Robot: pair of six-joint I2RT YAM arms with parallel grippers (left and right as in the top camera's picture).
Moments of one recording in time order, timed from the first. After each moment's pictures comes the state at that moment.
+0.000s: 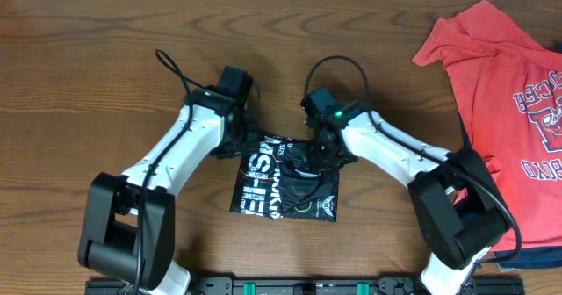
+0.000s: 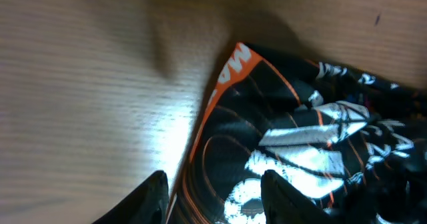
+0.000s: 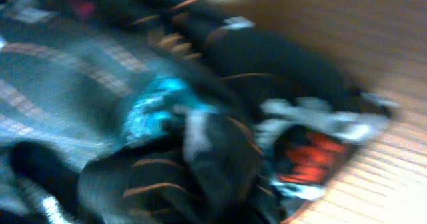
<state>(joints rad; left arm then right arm) -0.34 1.73 1.14 -0.86 0.12 -0.46 0.58 1.89 1.20 -0.80 -0.12 0.37</state>
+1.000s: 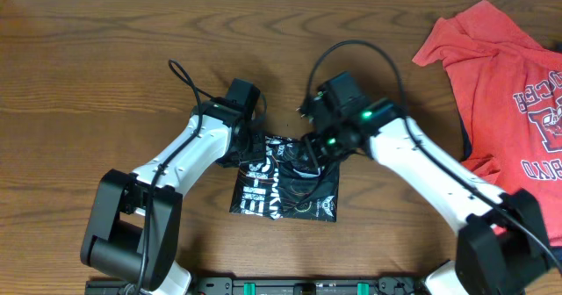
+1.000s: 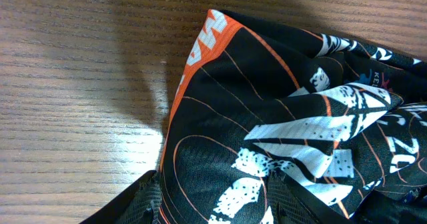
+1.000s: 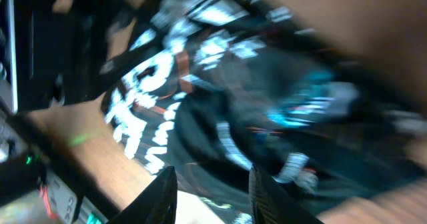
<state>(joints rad) -0.38 1.73 1.06 -0.77 0.14 -0.46 0.58 1.68 1.20 -0.79 -0.42 0.22</state>
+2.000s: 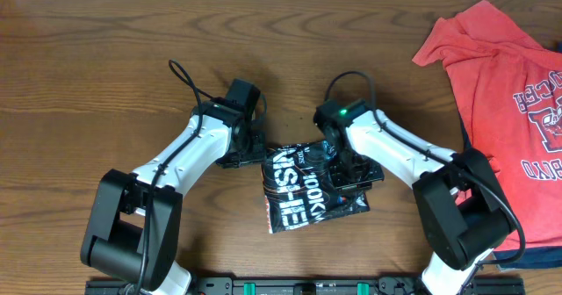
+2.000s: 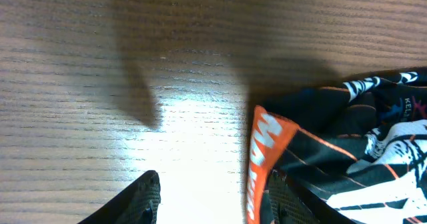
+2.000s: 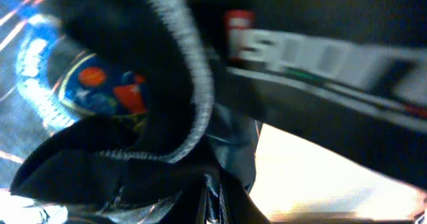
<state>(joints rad) -0.38 1.73 1.06 -0.78 0.15 -0.46 0.56 1.89 1.19 -1.19 -0.02 0.41</state>
